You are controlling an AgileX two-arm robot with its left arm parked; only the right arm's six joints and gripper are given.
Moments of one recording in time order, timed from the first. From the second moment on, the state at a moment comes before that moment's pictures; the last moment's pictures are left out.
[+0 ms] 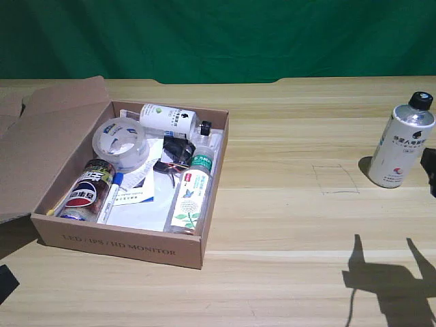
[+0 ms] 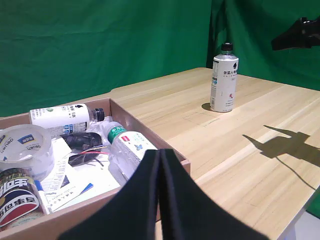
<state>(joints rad) -0.03 0.92 -0.43 1.75 -0.06 -1.69</state>
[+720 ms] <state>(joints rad) -0.03 1.42 -0.74 1.75 -0.10 -1.66</state>
